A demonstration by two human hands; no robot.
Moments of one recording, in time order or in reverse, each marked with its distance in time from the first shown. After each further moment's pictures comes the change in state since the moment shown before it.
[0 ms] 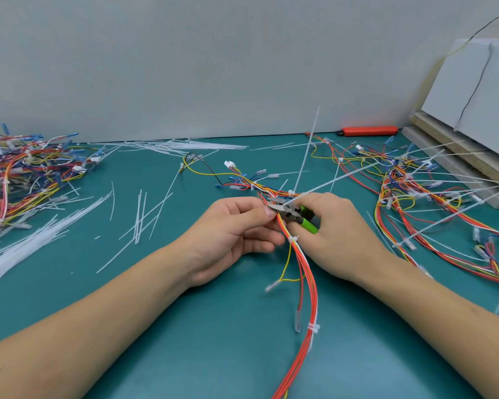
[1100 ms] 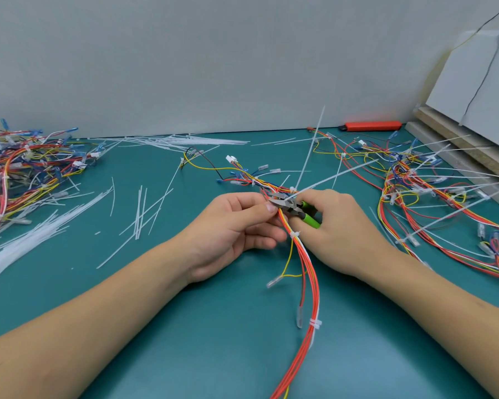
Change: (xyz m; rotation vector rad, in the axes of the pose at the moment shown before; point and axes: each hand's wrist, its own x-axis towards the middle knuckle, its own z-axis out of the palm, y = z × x) left_hand 0.001 -0.001 -0.001 0.002 -0.015 -0.001; right_hand 0.003 0.001 0.000 0.004 -0.020 0.031
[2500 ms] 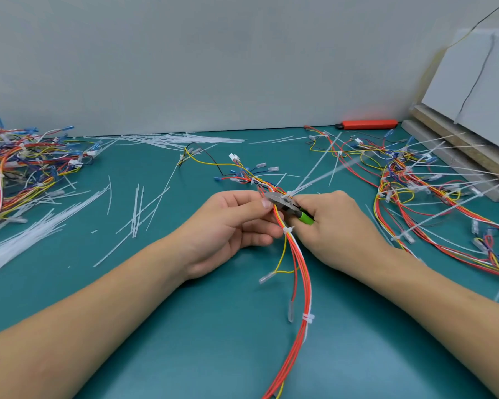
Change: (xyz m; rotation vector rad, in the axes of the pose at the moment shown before) left_hand 0.000 0.000 -0.002 0.000 -0.005 -0.003; right_hand -0.004 0.002 0.001 -0.100 -0.010 0.015
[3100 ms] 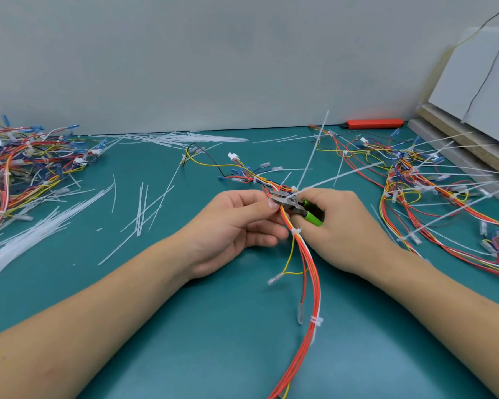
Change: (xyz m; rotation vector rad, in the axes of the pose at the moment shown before) left_hand 0.001 -0.001 0.000 0.002 -0.004 -0.004; right_hand 0.001 0.000 -0.001 0.129 0.013 -0.005
